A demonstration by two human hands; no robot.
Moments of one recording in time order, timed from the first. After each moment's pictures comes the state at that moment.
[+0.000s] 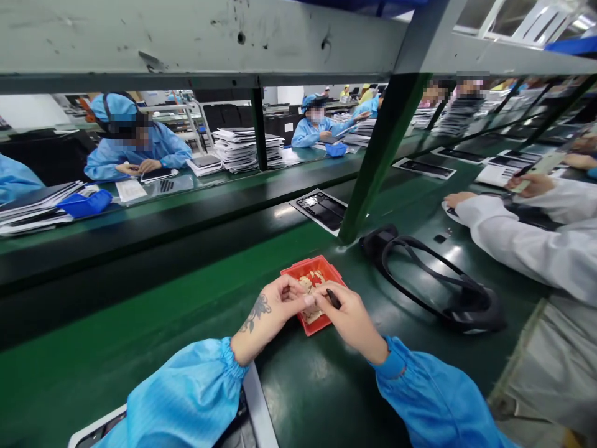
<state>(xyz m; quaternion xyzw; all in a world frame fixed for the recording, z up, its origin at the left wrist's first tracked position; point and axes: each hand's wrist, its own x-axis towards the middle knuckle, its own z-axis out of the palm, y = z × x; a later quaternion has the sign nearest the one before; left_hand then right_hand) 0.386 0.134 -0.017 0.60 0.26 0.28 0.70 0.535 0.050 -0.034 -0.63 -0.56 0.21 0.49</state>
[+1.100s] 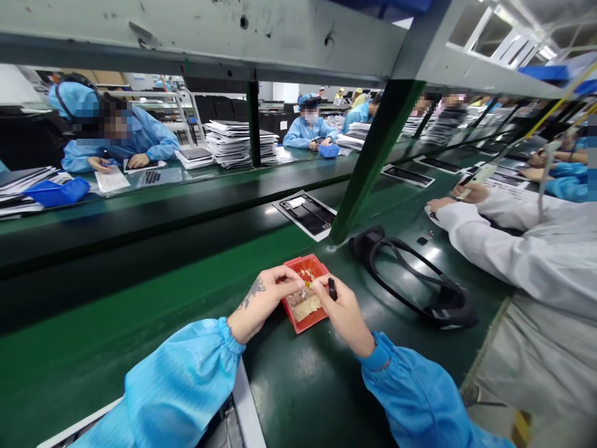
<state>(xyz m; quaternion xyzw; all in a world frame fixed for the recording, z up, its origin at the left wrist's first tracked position) 0.397 0.146 -0.005 0.61 0.26 0.27 0.70 0.540 0.049 -0.042 -0.66 -0.48 0.20 0.54</state>
